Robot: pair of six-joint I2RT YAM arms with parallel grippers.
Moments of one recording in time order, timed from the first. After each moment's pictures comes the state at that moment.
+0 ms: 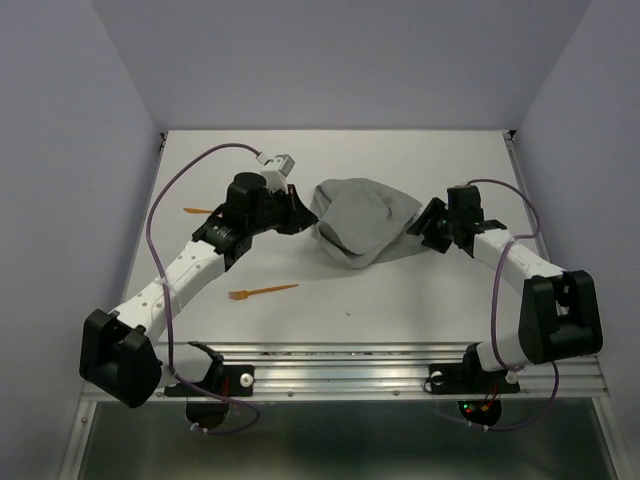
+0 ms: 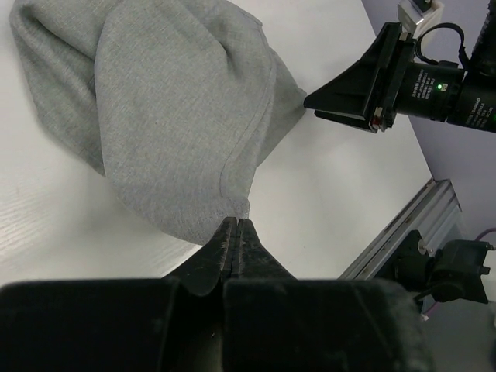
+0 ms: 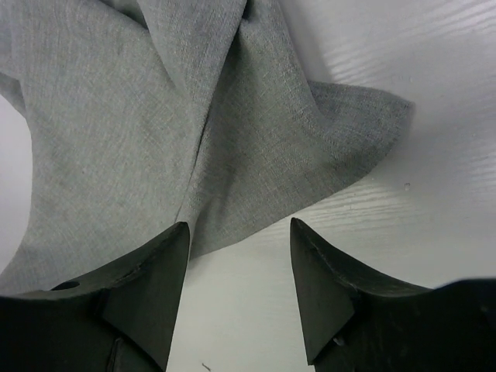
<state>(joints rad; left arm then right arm) -0.50 1.25 0.98 -0.17 0.35 -0.49 0.15 1.42 0.83 -0.25 -0.16 0.74</state>
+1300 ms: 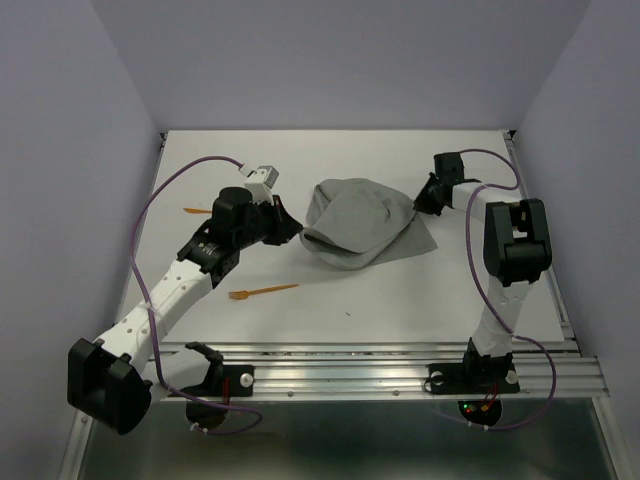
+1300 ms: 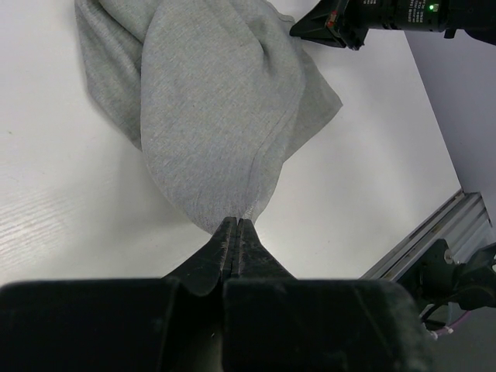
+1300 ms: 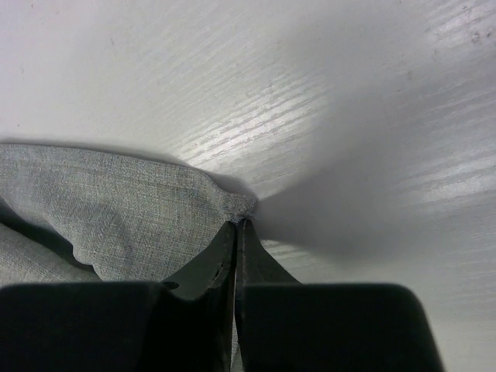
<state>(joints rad) -0.48 1.09 0.86 -0.21 0.26 -0.47 0.09 2.01 1.34 -0.24 0.01 0.66</state>
